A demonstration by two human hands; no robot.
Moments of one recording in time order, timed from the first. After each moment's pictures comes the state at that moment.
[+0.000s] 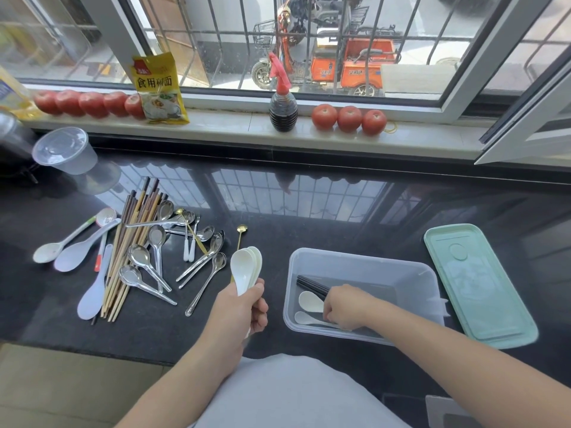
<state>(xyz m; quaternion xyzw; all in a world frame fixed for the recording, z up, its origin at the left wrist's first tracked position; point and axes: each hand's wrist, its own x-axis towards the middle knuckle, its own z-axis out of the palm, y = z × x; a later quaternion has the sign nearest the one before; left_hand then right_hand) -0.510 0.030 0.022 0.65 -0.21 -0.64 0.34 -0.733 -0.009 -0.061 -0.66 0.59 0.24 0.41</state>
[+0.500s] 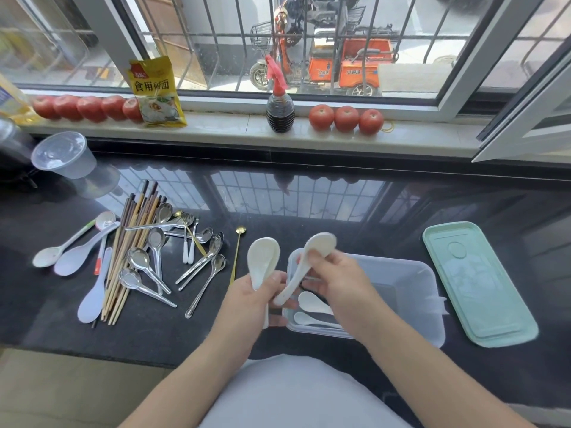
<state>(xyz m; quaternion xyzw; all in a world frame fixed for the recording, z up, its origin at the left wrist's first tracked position) -0.528 0.028 0.049 0.59 -0.31 -0.66 0.33 -0.693 0.007 0.038 -0.30 0.55 -0.39 0.68</state>
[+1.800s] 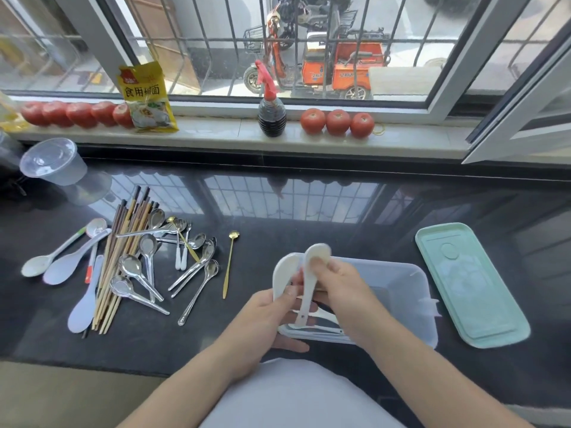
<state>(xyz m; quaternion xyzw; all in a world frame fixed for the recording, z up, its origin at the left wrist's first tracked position) -0.543 0.031 0.046 0.53 -0.34 -0.75 0.23 -0.705 0.012 0.052 -0.29 0.57 -0.36 0.68</state>
